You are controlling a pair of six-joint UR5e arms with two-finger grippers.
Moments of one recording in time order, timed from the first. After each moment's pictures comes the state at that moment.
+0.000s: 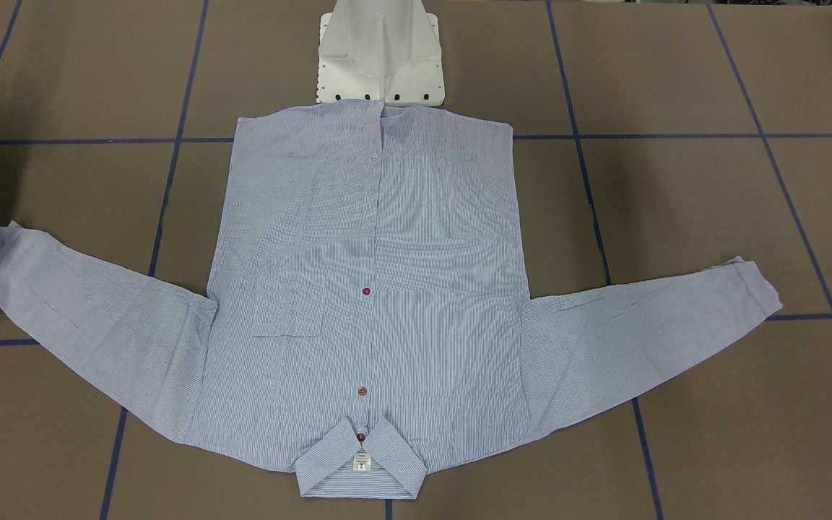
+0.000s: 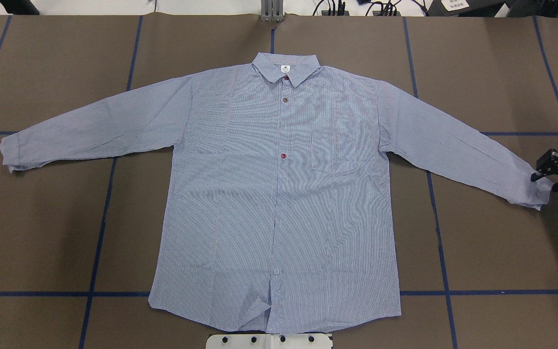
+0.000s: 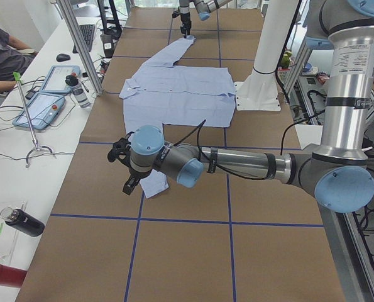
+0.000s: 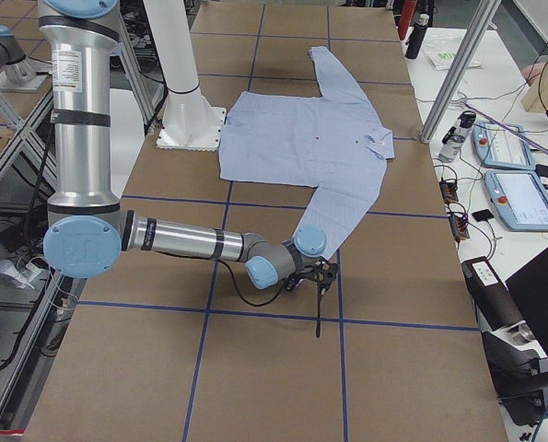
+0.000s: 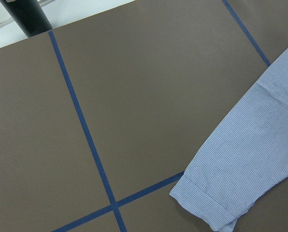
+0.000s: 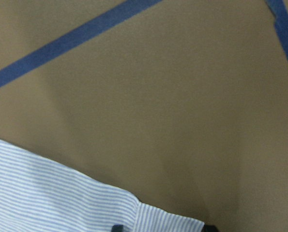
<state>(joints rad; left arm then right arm) -1.55 -1.61 -1.61 -2.01 -2.43 0.02 1.14 -1.60 1.38 -0.94 2.40 1.03</state>
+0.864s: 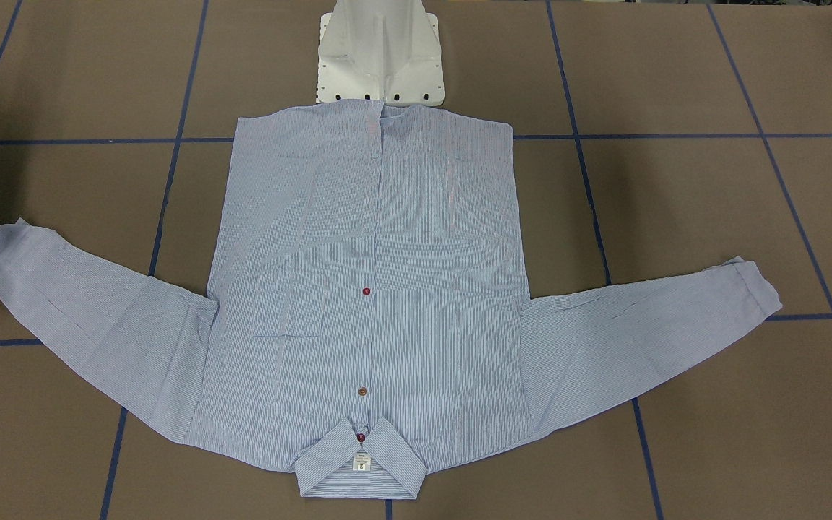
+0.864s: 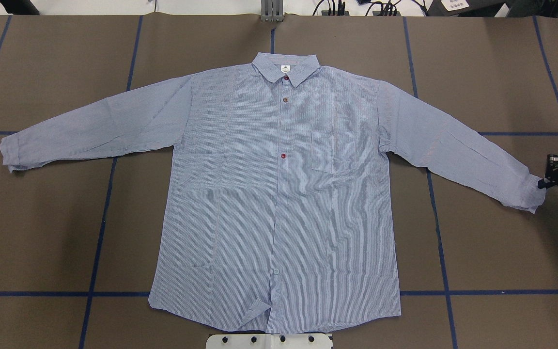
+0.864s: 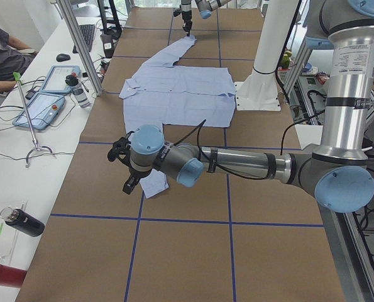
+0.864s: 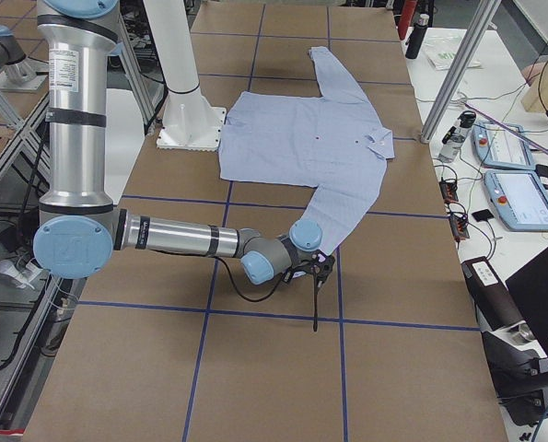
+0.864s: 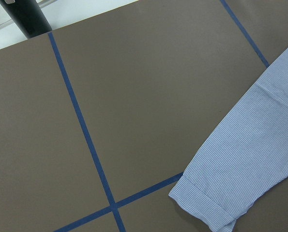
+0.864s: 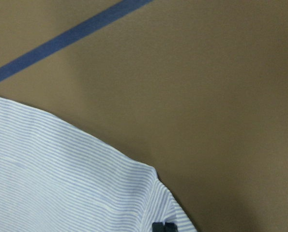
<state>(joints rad) -1.55 -1.61 -1.61 -2.01 -2.43 0.02 1.14 -1.64 1.48 -0.94 2.44 1.04</state>
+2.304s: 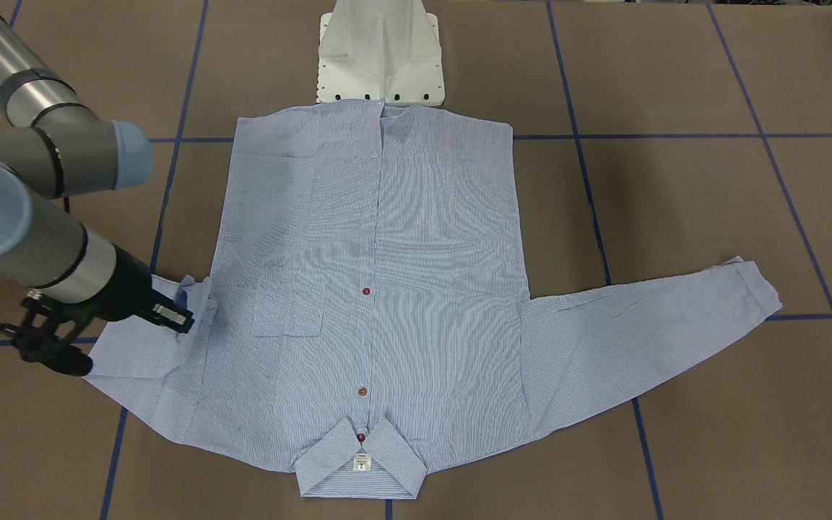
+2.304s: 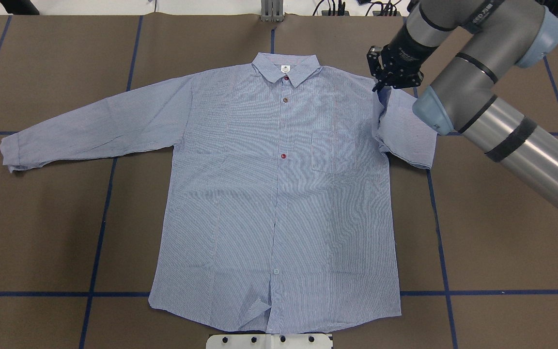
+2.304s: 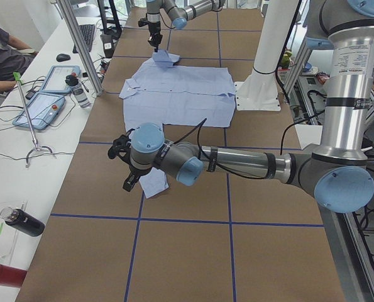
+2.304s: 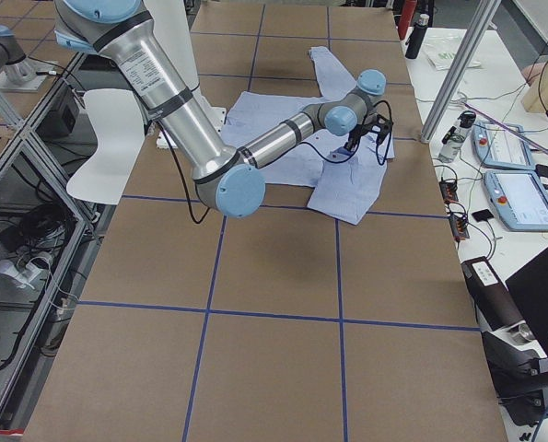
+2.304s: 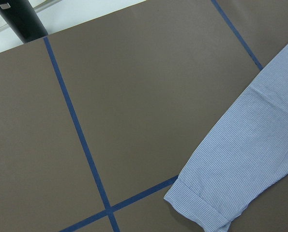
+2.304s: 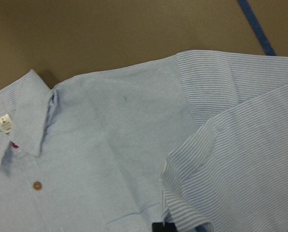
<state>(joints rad) -1.55 -1.61 -1.62 -2.01 -2.45 0.02 0.95 -0.85 1.40 -1.38 2.26 1.41</state>
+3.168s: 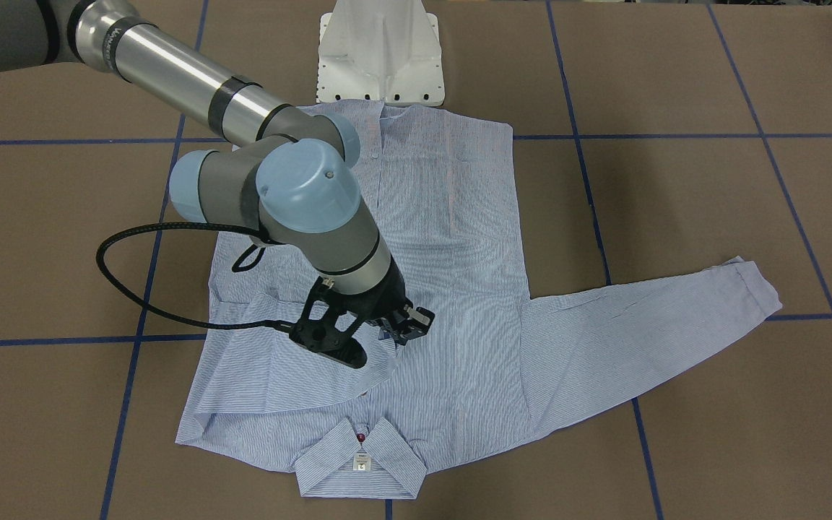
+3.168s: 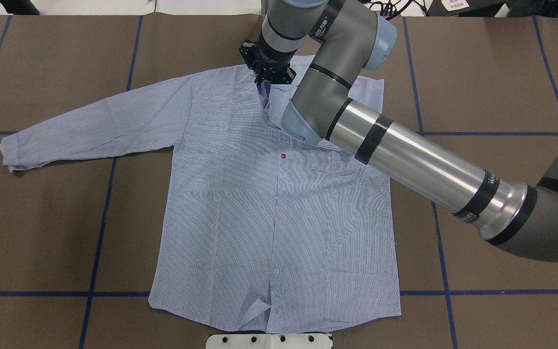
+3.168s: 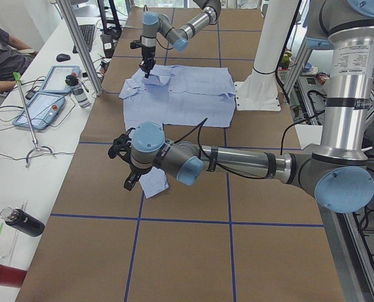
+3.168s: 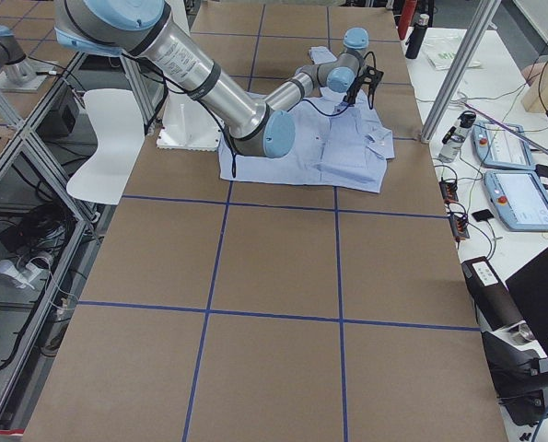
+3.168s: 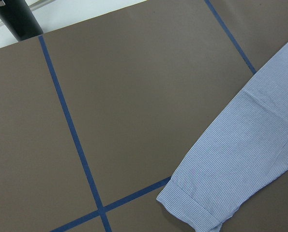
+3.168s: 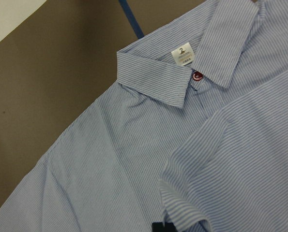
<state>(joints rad) -1.55 -1.61 -1.63 -2.01 -2.46 0.00 0.75 -0.49 1.07 -1.16 2.04 1.65</state>
